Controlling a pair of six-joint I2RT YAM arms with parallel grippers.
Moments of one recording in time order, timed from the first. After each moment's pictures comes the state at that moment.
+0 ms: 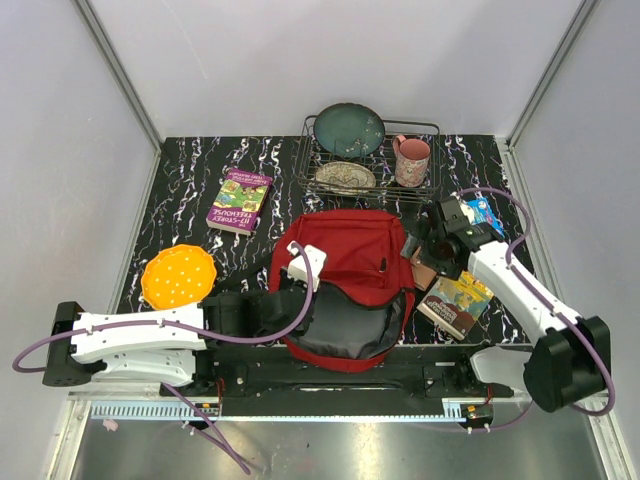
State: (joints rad) left arm -1.39 1.03 0.87 -0.48 -0.74 -0.49; right arm 0.34 1.21 0.94 -0.81 0.16 0.78
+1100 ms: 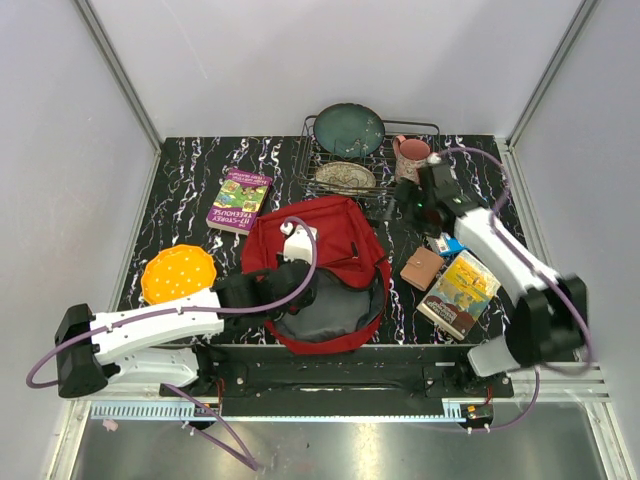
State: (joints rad) left arm -1.18 1.12 0.87 -0.48 -0.62 -0.61; right arm 0.33 1.55 1.22 -0.57 -0.03 0.61
